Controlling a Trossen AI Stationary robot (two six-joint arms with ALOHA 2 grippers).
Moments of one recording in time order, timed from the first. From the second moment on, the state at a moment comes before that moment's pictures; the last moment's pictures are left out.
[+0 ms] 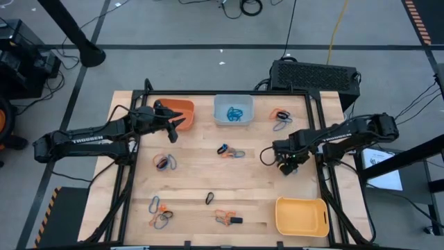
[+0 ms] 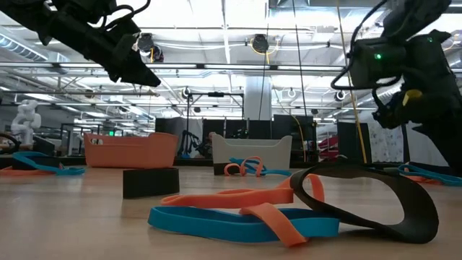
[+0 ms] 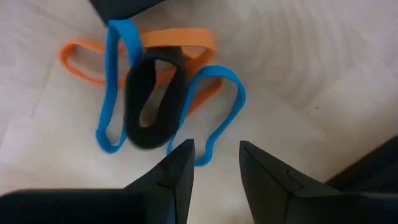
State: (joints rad) left arm 0.36 0.78 0.46 -0.06 -0.15 0.01; right arm -0.01 1.30 0.60 -0.99 -0.16 0.95
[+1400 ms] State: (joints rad) left arm 0.38 0.78 0.46 -0.11 -0.16 0.01; right arm -0.04 1.31 1.04 -1.00 0.38 0.64
